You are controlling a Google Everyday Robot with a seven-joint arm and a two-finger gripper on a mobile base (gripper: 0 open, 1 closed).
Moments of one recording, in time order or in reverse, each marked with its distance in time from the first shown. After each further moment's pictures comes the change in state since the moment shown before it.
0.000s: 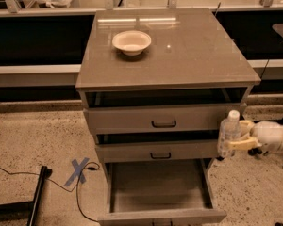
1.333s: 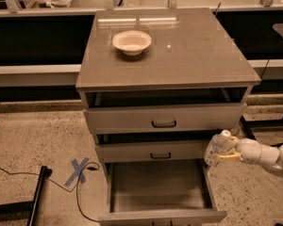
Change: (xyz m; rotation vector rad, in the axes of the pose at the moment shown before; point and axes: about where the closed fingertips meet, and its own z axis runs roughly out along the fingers) arm 0.110 -0.017 0.024 -0.032 -0.195 -0.039
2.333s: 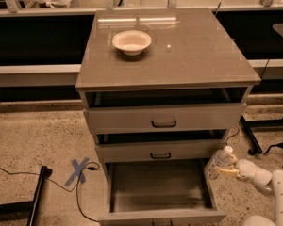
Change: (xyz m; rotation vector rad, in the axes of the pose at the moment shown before) arm 0.128 -0.014 -0.051 0.122 -0.122 0.157
